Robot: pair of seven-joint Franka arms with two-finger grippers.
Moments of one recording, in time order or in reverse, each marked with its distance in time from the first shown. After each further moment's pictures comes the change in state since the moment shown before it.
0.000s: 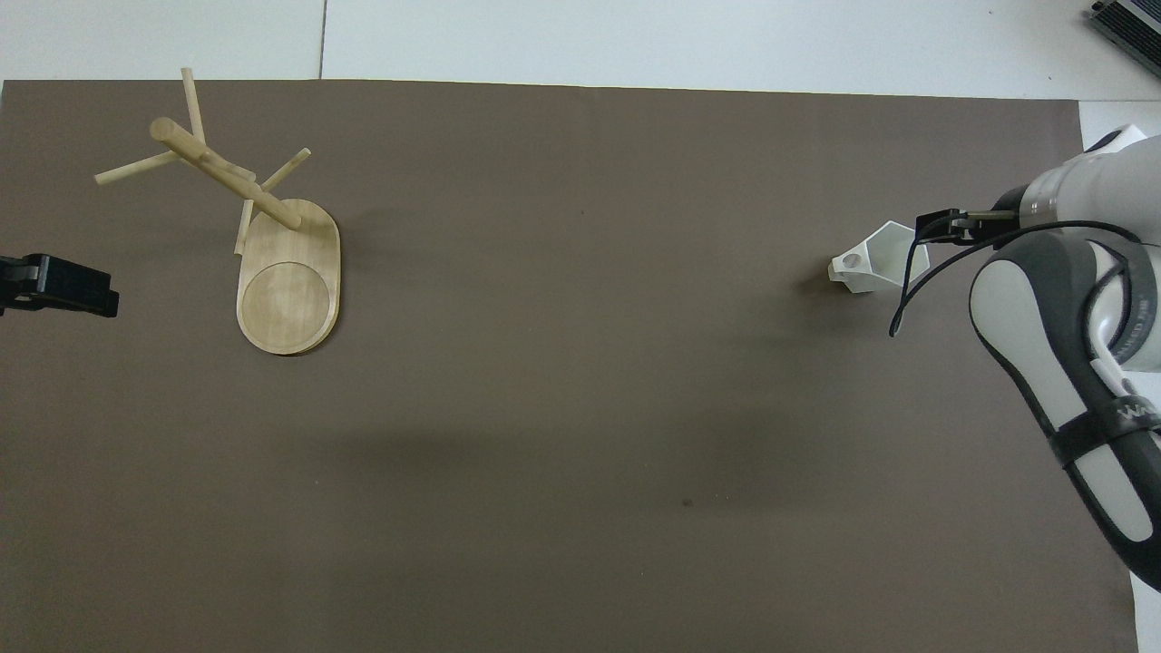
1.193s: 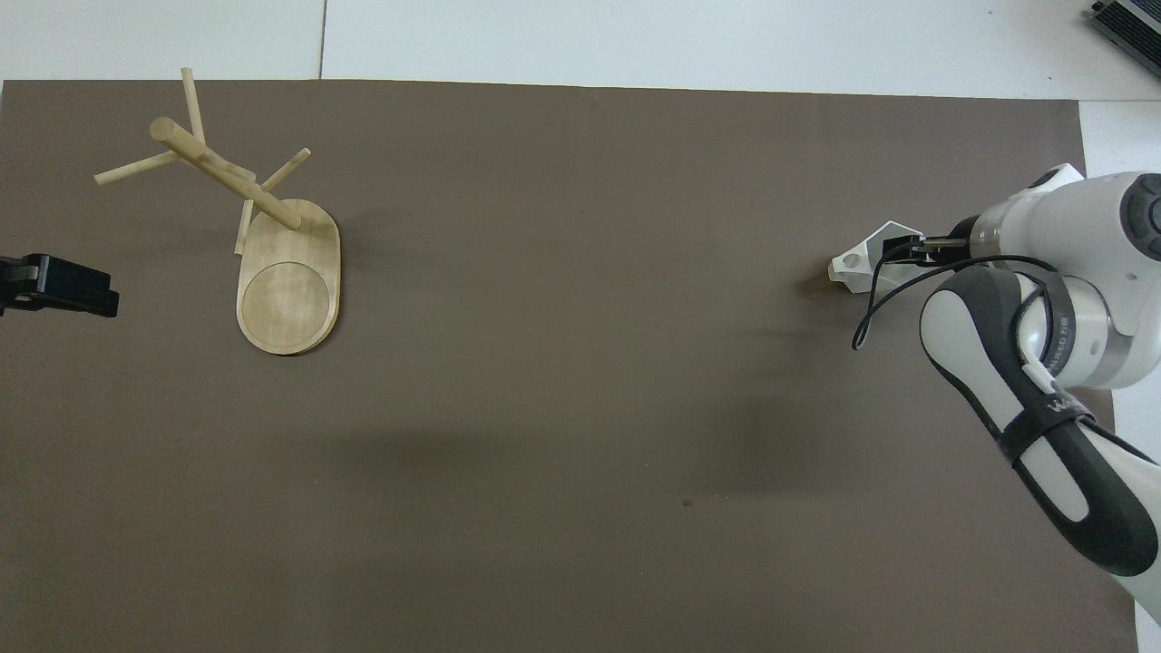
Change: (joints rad) left arm 0.000 0.000 0.000 0.000 0.000 0.000 0.000; right arm -0.001 0.039 -0.002 -0.058 0.000 0.110 0.000
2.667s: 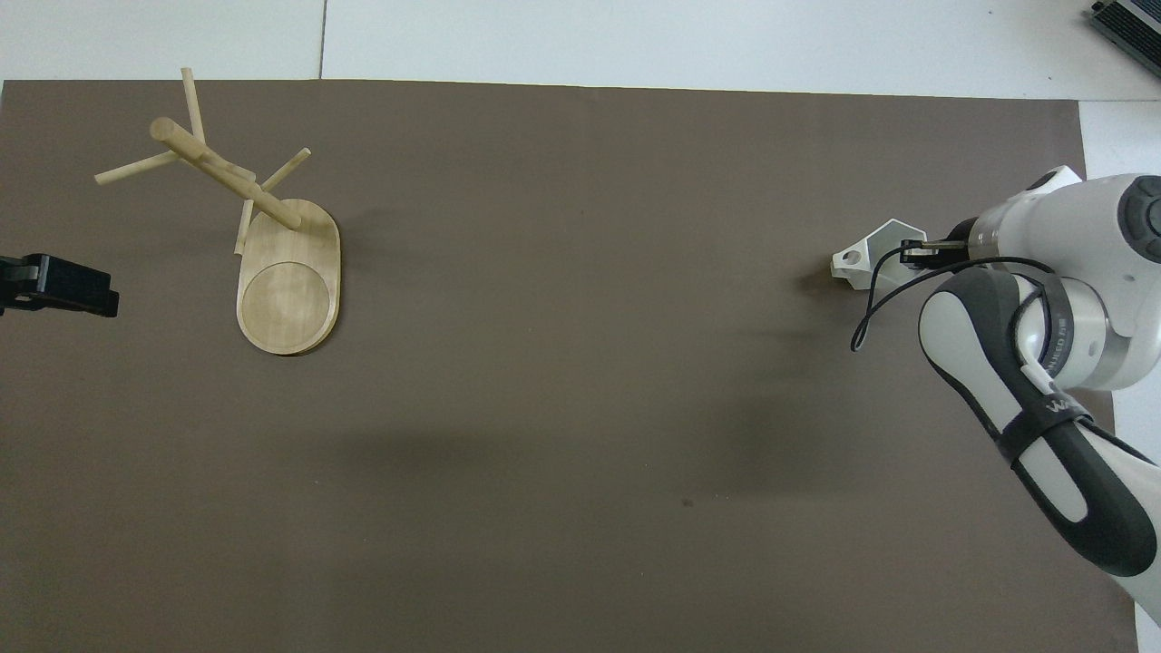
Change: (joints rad) left arm 0.000 0.000 0.000 0.000 0.000 0.000 0.000; right arm 0.000 -0.001 0.001 -0.005 0.001 0.001 0.000
